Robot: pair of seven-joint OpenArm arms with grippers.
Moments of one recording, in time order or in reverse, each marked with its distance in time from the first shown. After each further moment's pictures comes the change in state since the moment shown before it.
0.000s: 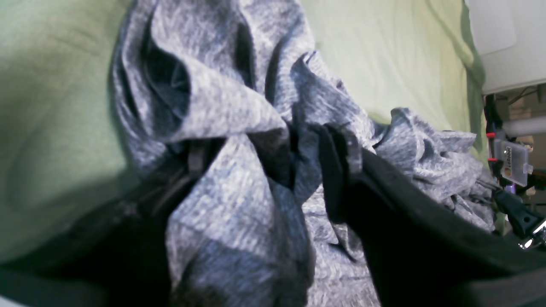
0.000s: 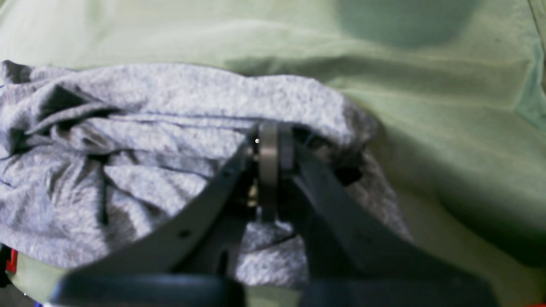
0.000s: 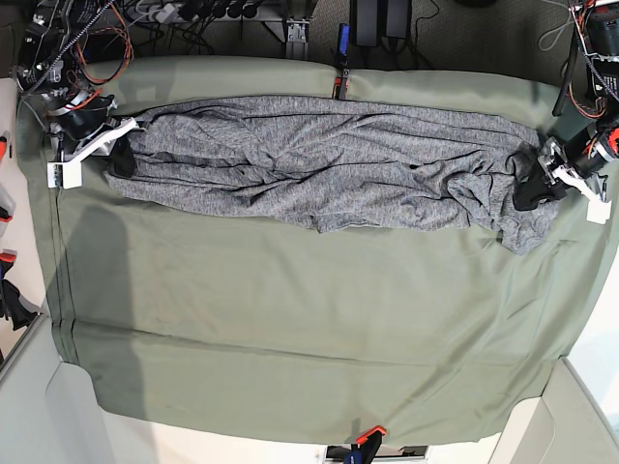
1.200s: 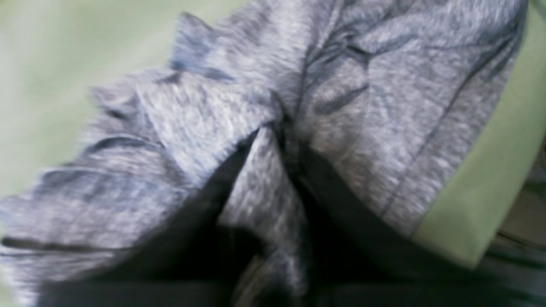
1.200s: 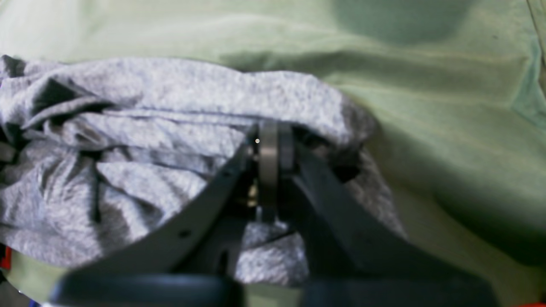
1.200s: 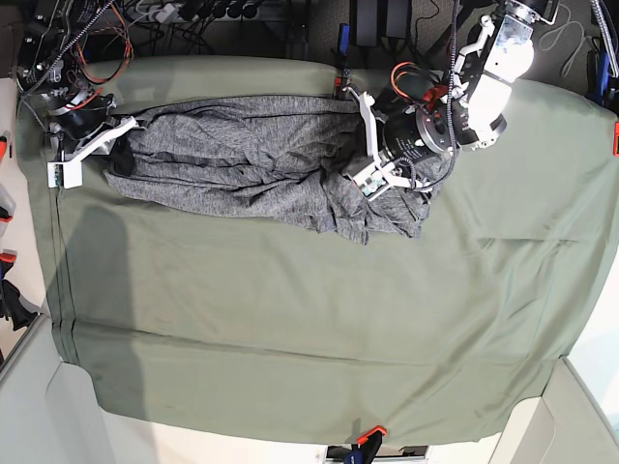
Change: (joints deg) left arm 6.4 12.3 40.9 43.5 55.8 7.6 -18.3; right arm 0.0 0.4 0.0 0.0 0.5 0.0 -0.2
